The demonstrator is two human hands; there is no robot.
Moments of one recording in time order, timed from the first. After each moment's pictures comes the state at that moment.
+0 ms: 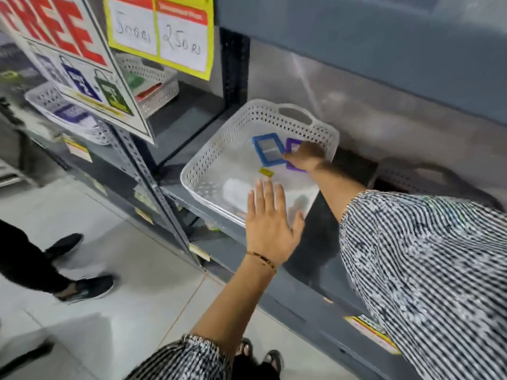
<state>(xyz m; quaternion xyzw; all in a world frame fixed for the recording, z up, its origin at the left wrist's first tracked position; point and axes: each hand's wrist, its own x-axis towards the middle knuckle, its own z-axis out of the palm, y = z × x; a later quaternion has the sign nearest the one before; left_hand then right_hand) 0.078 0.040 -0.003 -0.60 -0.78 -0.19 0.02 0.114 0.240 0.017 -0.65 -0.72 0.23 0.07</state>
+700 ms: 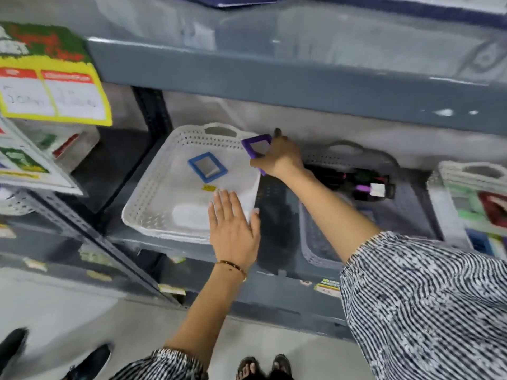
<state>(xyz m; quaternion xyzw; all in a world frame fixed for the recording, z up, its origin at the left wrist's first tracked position) 0.091 0.034 0.010 -0.65 -0.73 -0.20 -0.02 0.188 0.167 0.092 -0.70 -0.67 0.17 0.19</state>
